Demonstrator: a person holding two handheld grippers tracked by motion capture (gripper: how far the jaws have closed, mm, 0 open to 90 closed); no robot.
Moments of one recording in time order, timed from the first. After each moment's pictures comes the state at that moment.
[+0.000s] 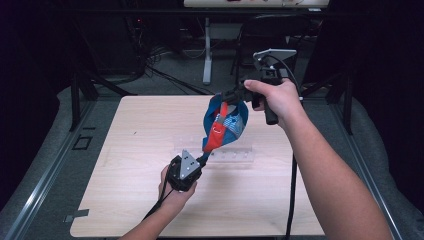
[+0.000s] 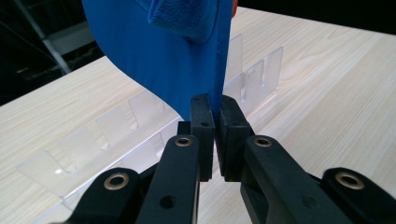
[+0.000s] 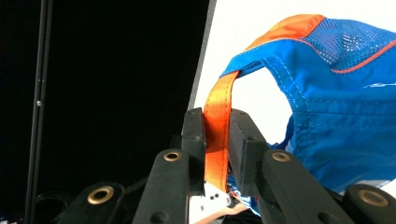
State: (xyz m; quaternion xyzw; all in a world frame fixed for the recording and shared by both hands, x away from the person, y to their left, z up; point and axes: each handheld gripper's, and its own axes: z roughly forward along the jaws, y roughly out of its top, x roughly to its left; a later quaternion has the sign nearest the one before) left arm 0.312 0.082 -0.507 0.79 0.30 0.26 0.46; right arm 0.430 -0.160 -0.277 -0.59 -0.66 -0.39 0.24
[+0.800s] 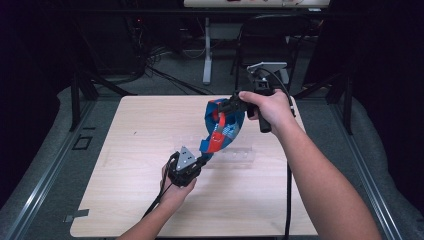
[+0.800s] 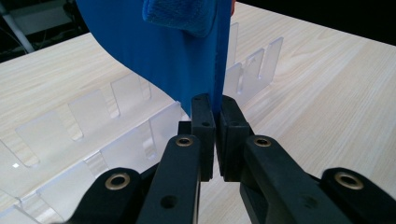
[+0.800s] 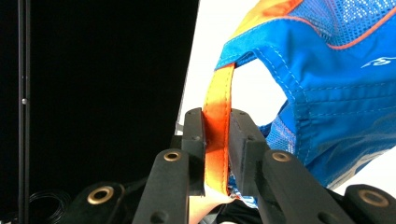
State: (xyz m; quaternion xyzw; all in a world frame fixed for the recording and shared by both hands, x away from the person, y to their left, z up) left arm 0.334 0.088 -0.526 0.80 0.32 0.20 0.47; right arm 0.439 -0.152 -0.314 -0.60 -0.67 -0.36 0.25
